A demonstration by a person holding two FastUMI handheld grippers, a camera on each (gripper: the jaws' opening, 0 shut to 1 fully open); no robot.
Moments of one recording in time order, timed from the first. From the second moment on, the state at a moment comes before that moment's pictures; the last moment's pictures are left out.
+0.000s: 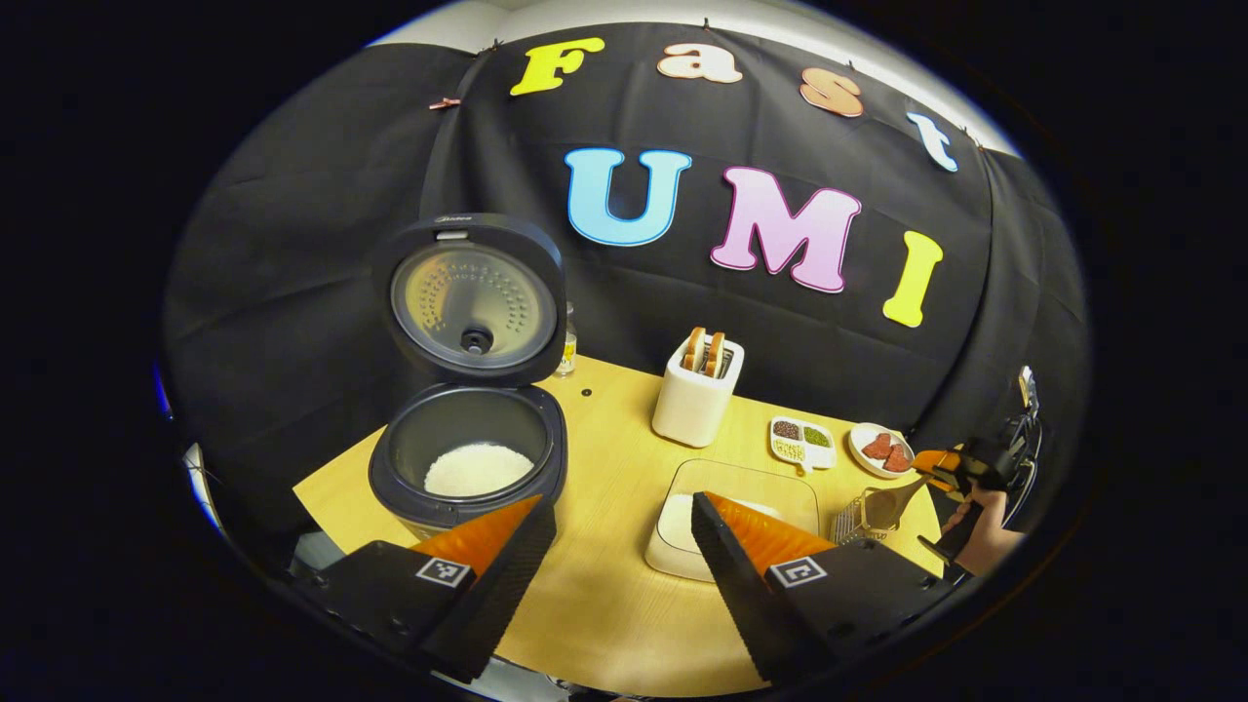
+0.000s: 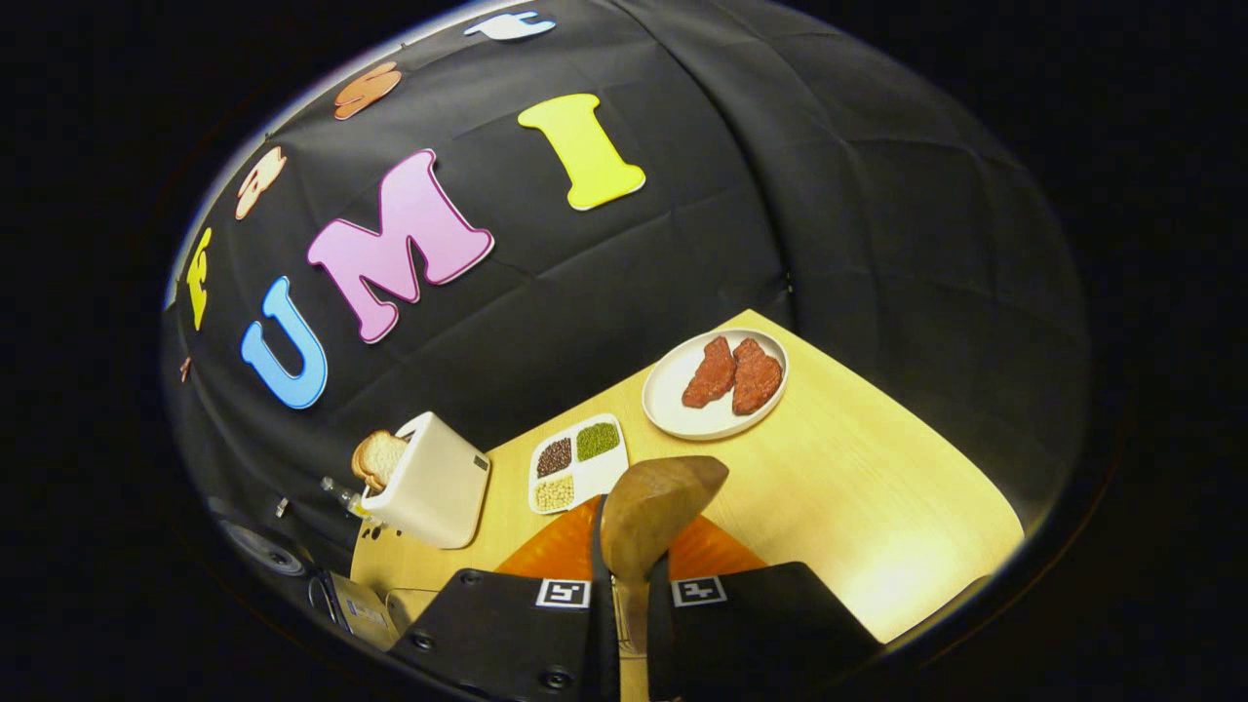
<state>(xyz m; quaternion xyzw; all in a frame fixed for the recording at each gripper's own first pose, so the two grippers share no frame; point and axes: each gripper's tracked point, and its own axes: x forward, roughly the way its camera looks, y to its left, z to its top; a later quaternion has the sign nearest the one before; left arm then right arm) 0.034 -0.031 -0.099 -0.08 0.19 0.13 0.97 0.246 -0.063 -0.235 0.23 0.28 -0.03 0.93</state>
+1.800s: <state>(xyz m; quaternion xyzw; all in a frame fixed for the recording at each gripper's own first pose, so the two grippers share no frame) 0.011 0.097 -0.217 -0.12 0.24 0.05 0.96 0.195 0.187 -0.297 0.12 0.29 0.06 0.95</state>
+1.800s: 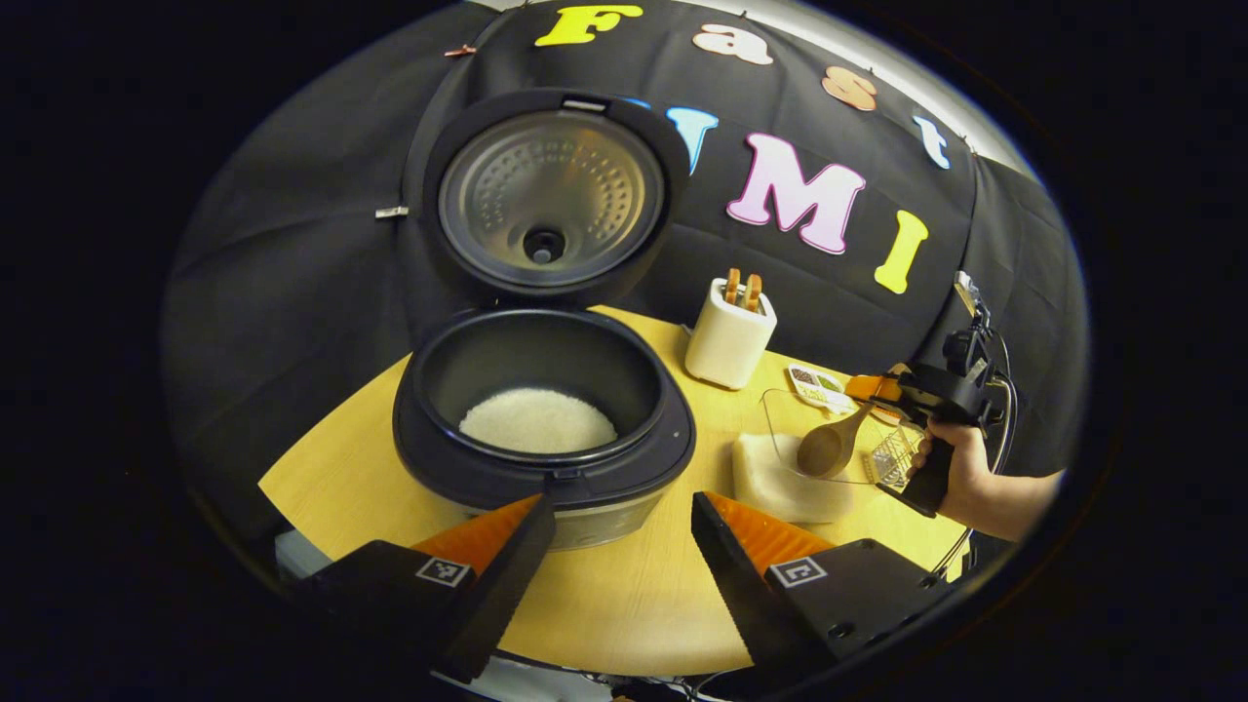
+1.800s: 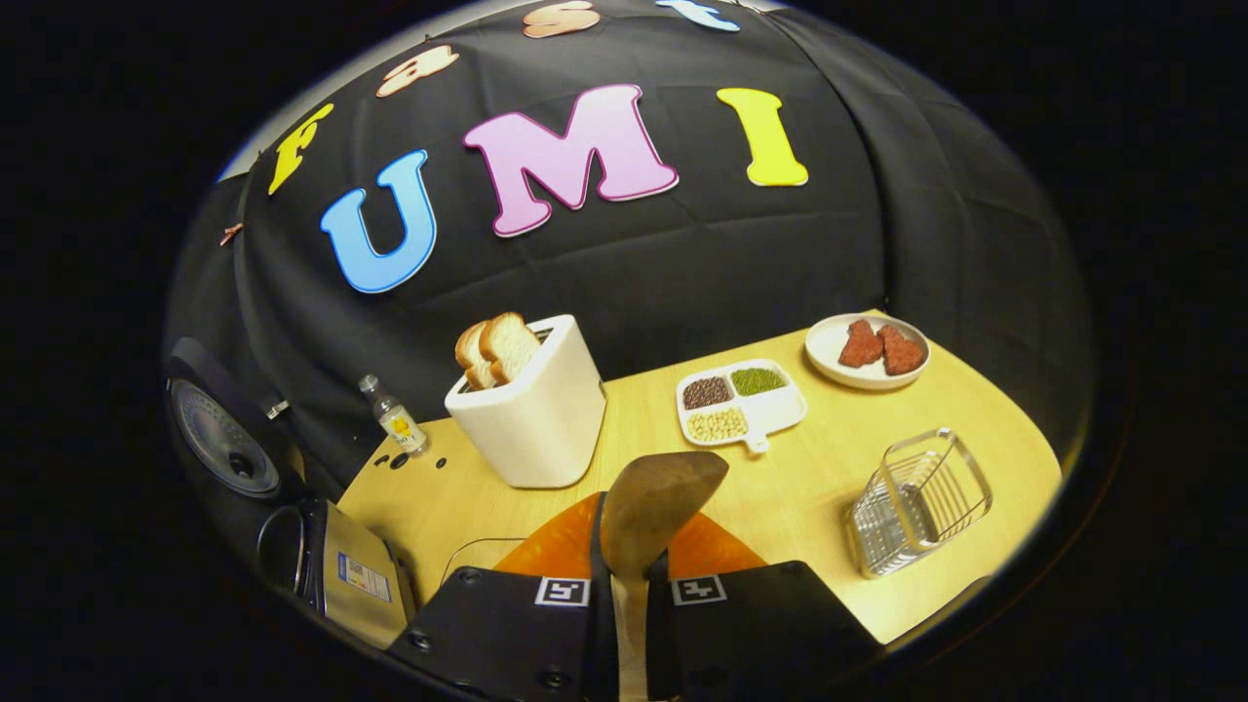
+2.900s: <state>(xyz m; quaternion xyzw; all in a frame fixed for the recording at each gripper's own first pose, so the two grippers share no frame) -0.001 0.101 -0.168 -0.11 0.20 0.02 0.97 0.139 0.220 -0.286 0.31 0.39 0.05 0.86</state>
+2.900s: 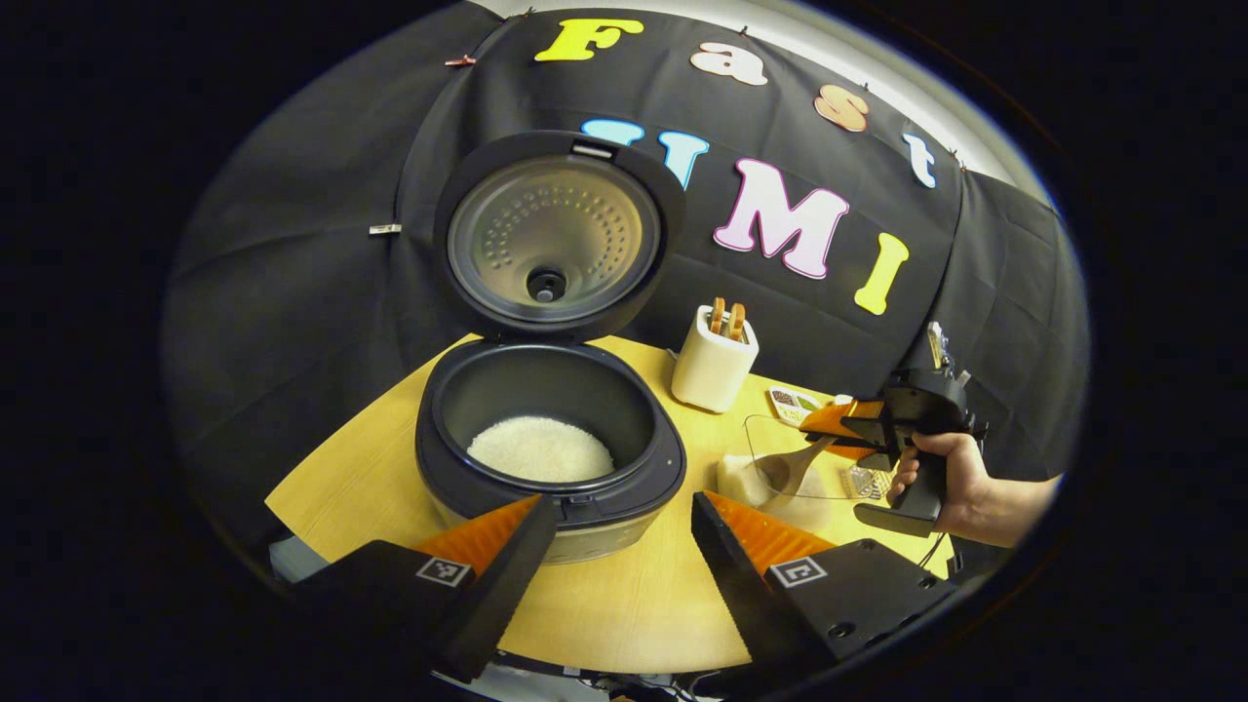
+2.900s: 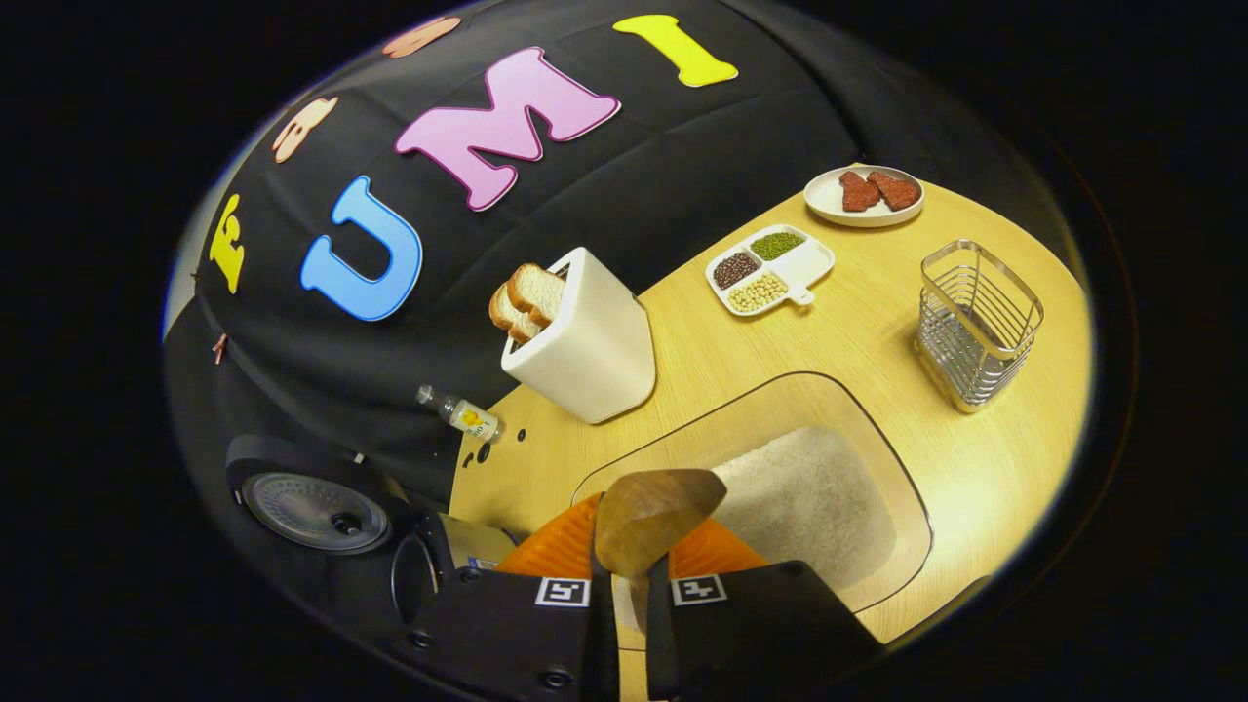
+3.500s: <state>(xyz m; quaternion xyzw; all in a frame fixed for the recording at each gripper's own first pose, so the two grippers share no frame) -0.002 0.110 -0.123 -0.10 0.15 0.04 0.98 0.134 0.123 -0.275 0.47 0.39 -0.06 0.79</state>
